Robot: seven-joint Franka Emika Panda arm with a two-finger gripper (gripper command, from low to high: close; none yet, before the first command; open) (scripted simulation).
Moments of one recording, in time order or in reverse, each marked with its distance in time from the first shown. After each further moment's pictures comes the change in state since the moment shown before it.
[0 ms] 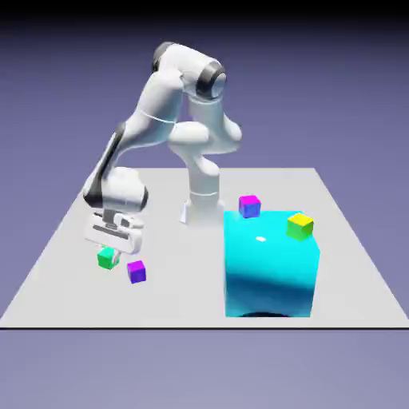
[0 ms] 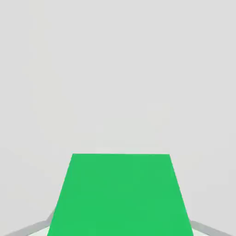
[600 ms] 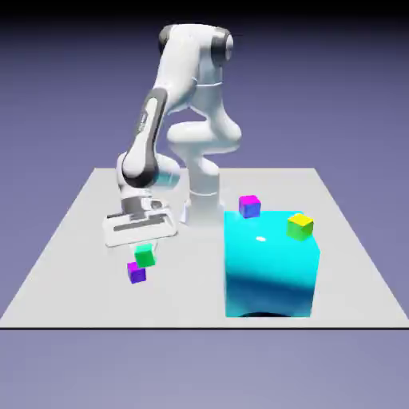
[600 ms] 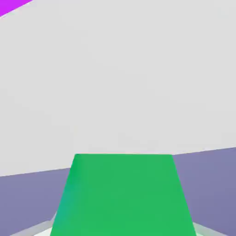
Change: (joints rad) arm 0.031 -0.334 0.367 0.011 -0.618 -0.115 0.403
